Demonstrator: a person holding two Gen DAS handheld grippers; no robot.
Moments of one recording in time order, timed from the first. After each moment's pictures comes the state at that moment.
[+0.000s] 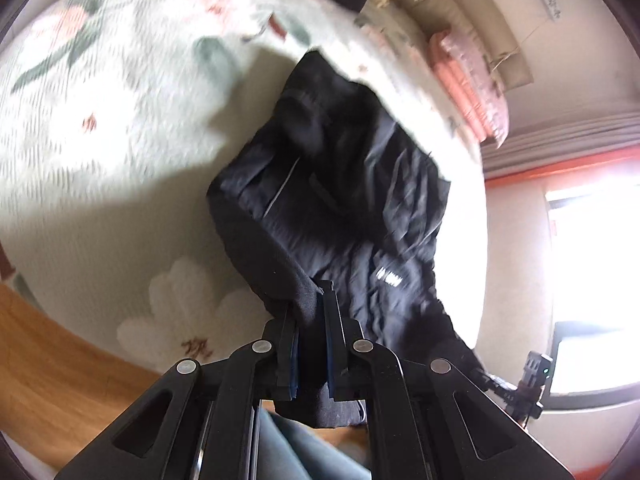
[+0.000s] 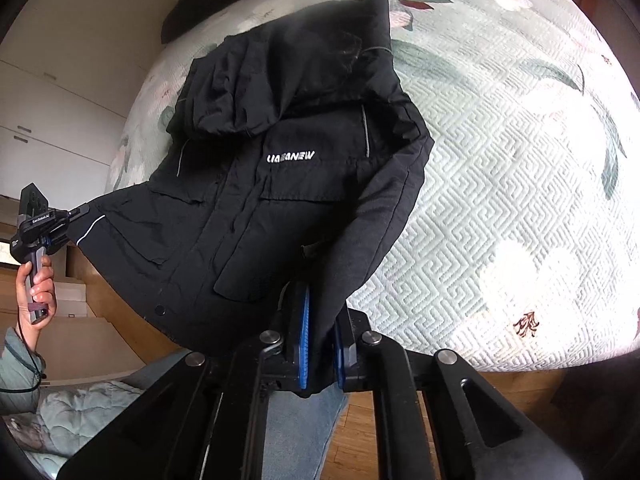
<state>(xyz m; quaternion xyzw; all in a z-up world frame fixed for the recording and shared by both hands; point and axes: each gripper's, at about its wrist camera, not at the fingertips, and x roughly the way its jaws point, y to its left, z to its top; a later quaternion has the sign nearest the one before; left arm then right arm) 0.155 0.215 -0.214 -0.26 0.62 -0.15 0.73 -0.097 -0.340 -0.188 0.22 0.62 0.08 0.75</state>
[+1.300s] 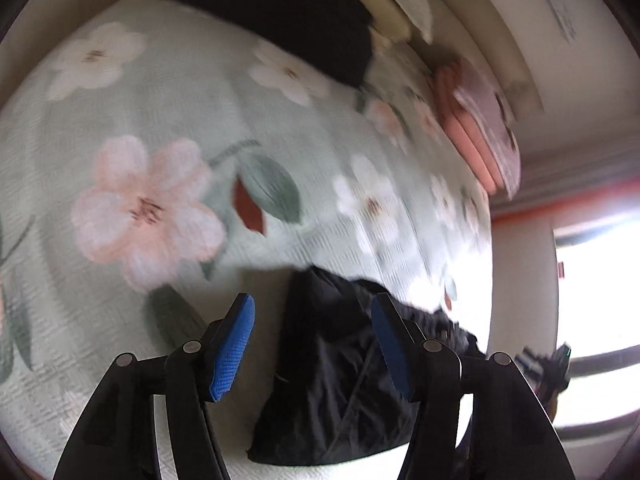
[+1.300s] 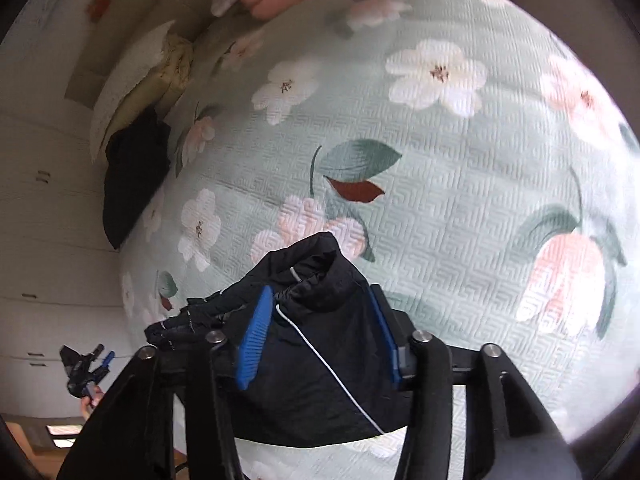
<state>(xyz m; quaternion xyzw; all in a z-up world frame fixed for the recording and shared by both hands) 0.531 0.226 -0.227 -0.21 0.62 -0.18 0.73 0.200 -0.507 -0.145 0.34 0.56 -0.10 0.75</state>
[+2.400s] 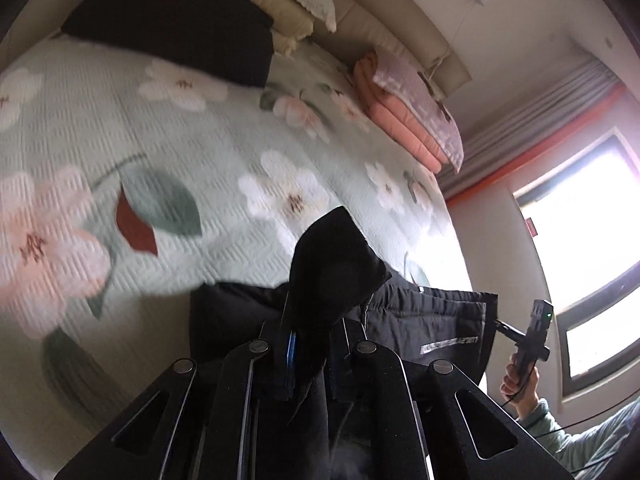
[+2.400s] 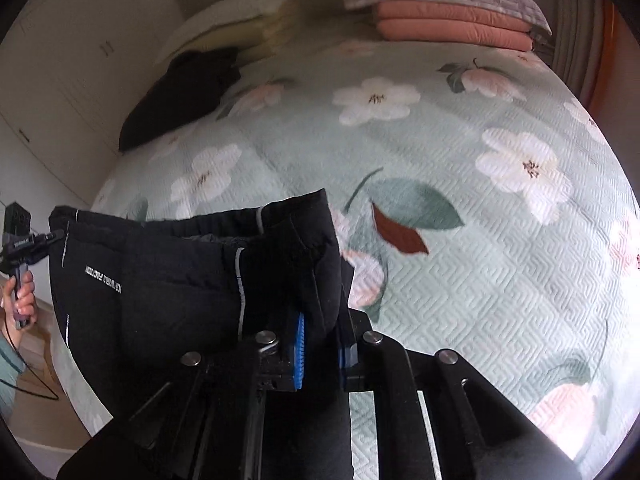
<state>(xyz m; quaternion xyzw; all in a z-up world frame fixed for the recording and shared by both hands) 0.508 0.140 -0.260 -0.19 0.52 -0.27 0.79 0.235 -0.473 -0.228 0.17 0.49 0.02 0.85</state>
